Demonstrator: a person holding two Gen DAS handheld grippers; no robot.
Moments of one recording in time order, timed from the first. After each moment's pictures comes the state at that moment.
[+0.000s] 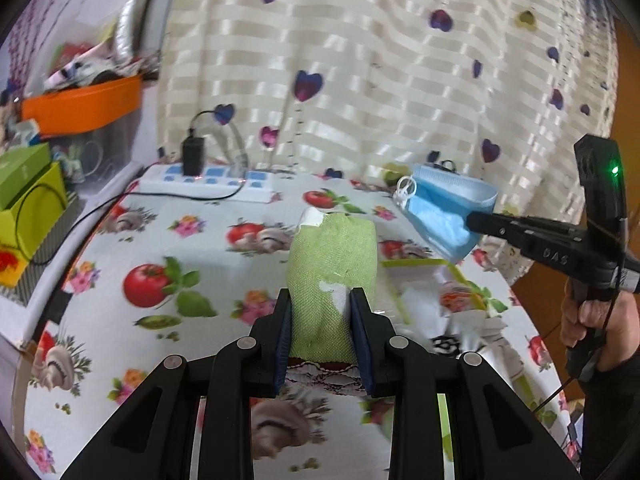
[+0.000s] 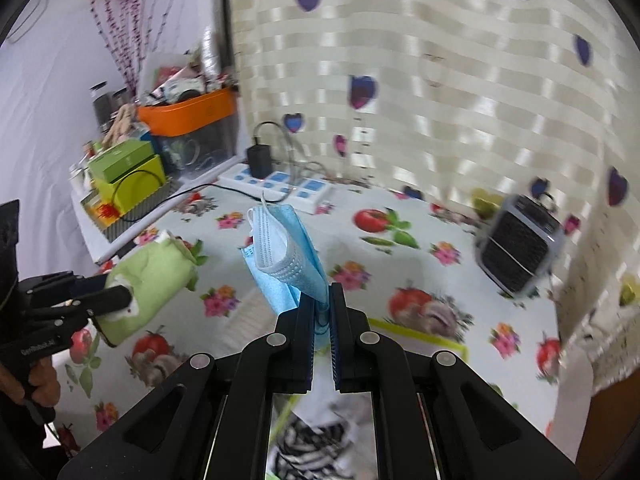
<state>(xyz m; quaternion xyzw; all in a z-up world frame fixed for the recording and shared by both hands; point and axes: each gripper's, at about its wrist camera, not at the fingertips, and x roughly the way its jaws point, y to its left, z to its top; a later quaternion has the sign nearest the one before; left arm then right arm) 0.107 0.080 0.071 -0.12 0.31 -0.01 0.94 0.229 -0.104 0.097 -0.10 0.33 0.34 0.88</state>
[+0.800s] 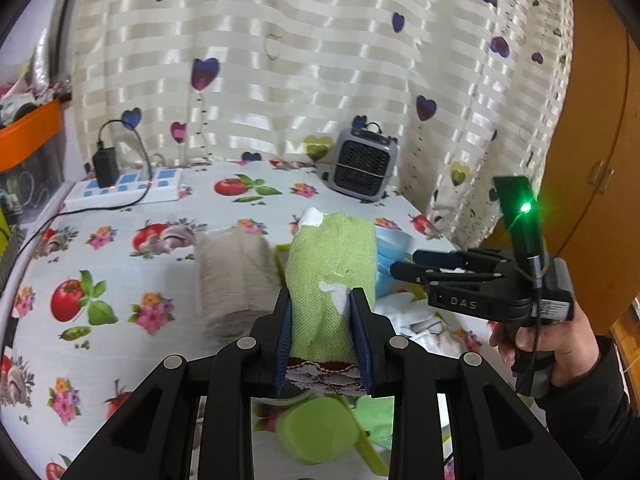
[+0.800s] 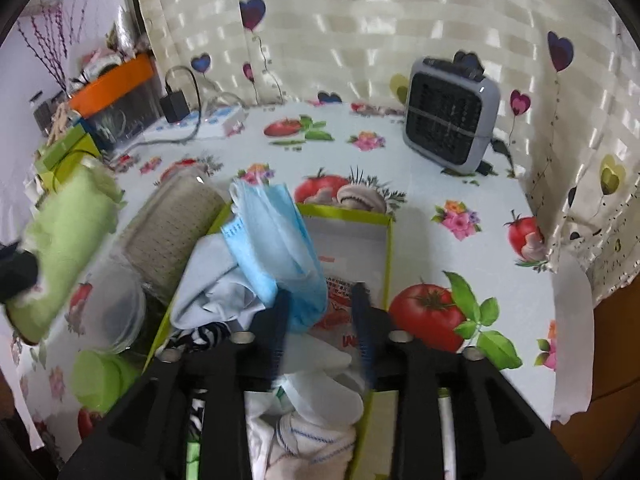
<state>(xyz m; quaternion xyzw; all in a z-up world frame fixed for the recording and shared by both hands) 0.130 -0.021 0.069 -0.07 0.34 -0.09 0.93 0.245 -0.195 0.015 -0.06 0.42 0.25 0.87</state>
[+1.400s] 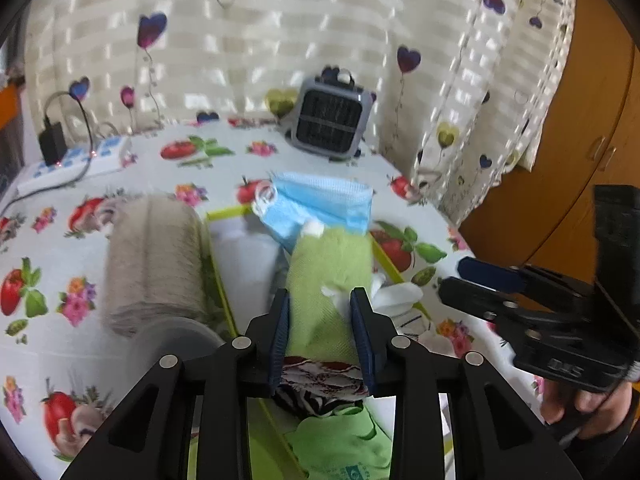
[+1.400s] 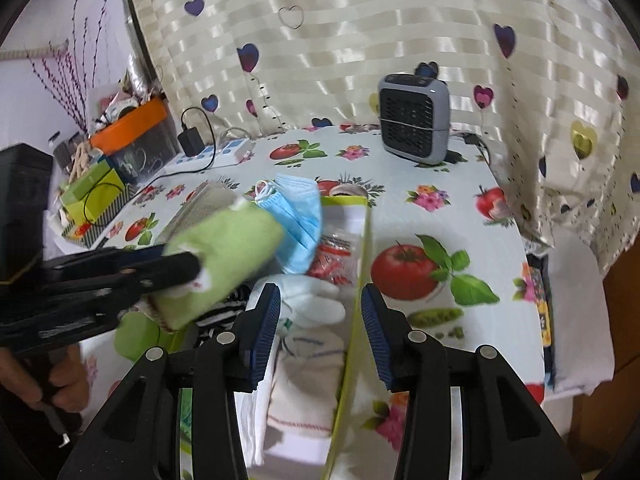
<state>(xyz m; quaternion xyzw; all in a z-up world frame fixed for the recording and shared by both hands) 0.179 -0.078 0.022 -0.07 0.40 -0.12 0.90 0.188 -0.250 0.030 0.01 0.39 0.26 0.89</state>
